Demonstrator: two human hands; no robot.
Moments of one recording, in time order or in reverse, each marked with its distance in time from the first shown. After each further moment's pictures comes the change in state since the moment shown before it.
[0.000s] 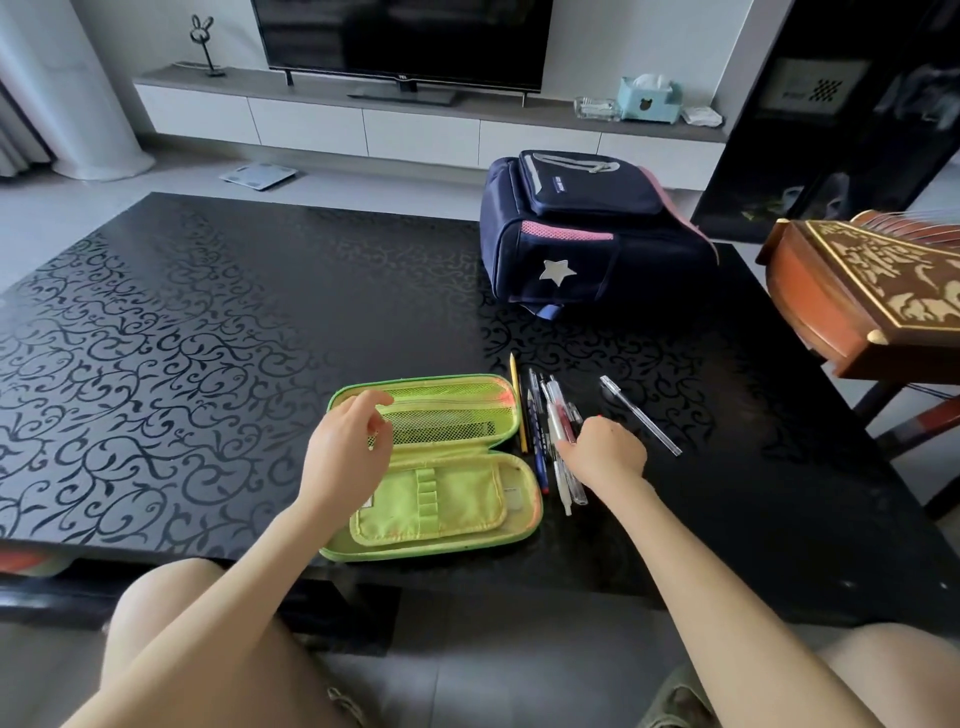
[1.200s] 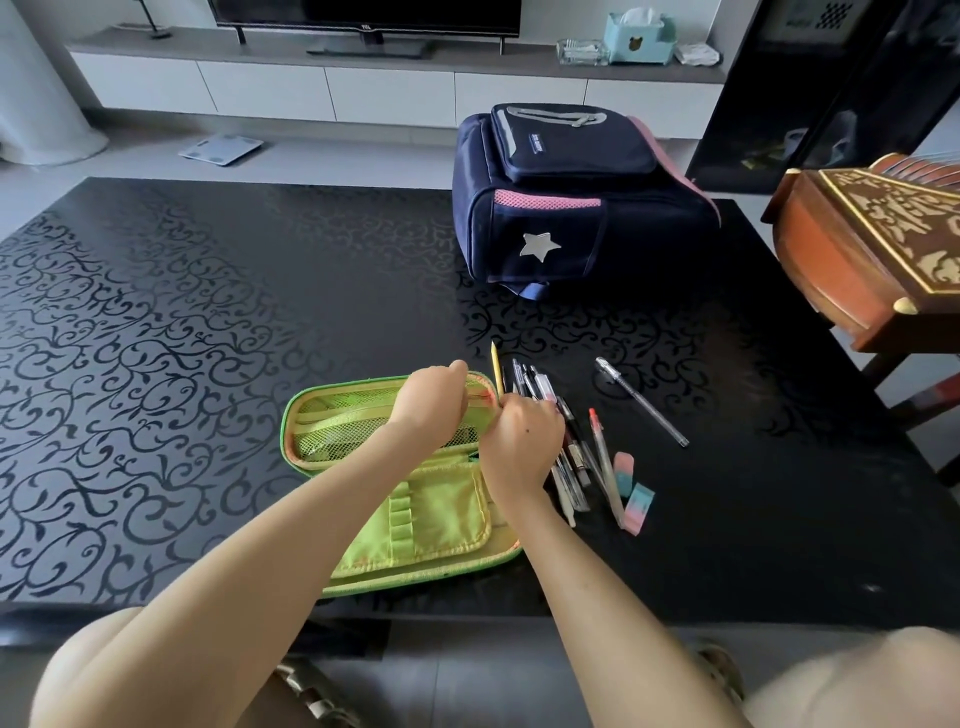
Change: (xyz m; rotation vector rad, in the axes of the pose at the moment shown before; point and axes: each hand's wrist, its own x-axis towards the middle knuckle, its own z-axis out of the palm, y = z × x) left_hand 0.085 0.056 0.096 0.276 -0.478 0.085; right_hand 0.001 -0.070 0.043 0.384 0.414 -0.059
